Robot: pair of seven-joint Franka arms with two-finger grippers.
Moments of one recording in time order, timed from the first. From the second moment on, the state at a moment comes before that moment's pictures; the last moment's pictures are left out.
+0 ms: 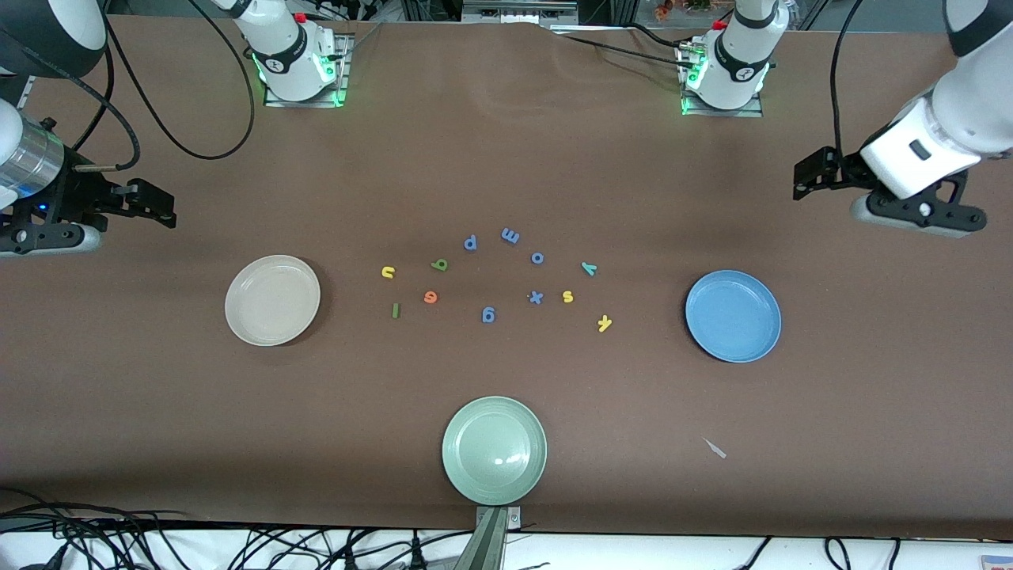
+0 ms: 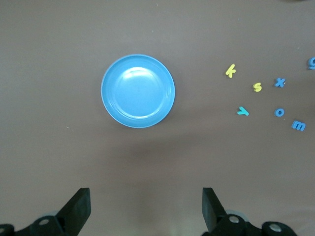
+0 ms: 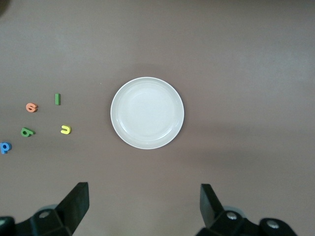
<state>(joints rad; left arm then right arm) 0.02 0.08 -0.15 -1.61 -0.04 1.53 0.03 0.01 0.11 0.05 -1.56 -0.04 1.62 -0.02</state>
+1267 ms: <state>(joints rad) -0.32 0.63 -0.18 -1.44 0.05 1.92 0.03 0.17 0.32 0.07 -1.56 -0.02 1.72 -0.01</state>
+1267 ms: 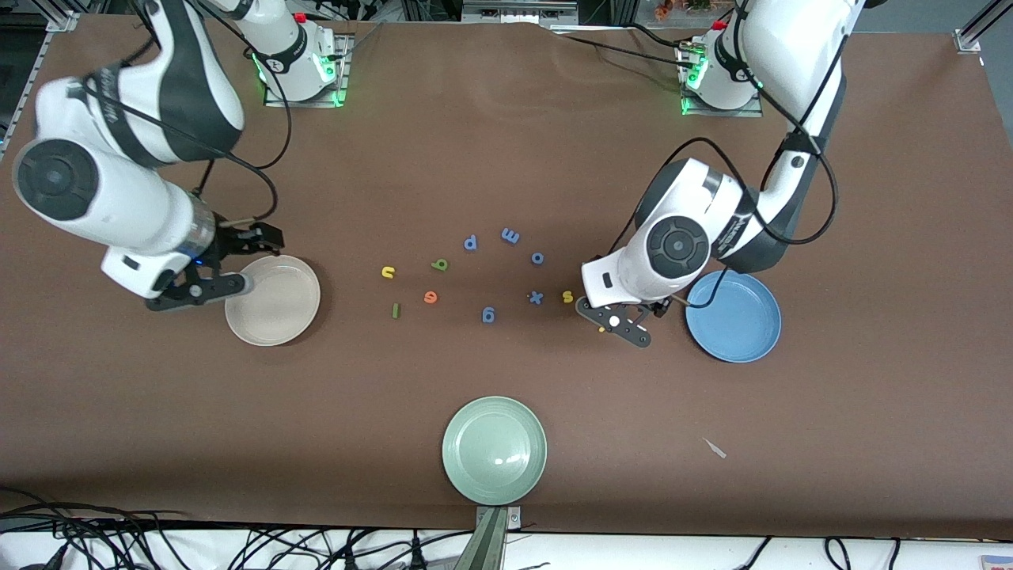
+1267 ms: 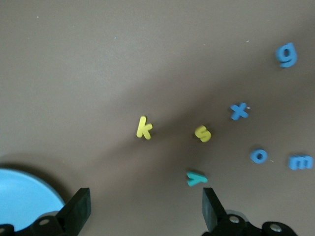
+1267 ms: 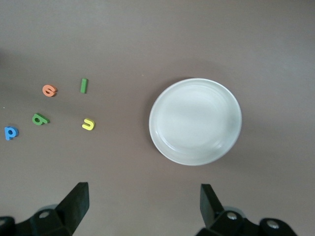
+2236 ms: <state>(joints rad) -0.35 0.78 -0.18 -1.56 0.23 2.26 0.06 0.40 0.45 0.07 -1.85 0.00 2.22 0.48</state>
